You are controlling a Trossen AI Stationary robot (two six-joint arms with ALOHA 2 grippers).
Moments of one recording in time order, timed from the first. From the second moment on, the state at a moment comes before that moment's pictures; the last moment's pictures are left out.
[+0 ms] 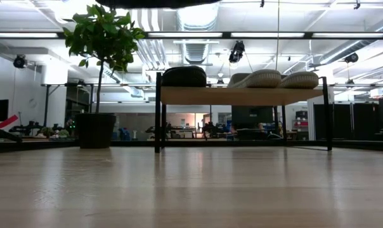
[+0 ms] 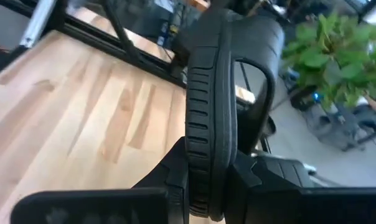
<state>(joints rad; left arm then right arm) -0.70 1.17 1.34 -0.10 -1.12 0.63 0.45 1.30 1.23 -0.36 0.55 -0.28</state>
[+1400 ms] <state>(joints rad) -0.86 1.24 1.33 -0.07 -1.57 0.61 0.42 1.56 1.22 -0.37 1.37 0.34</state>
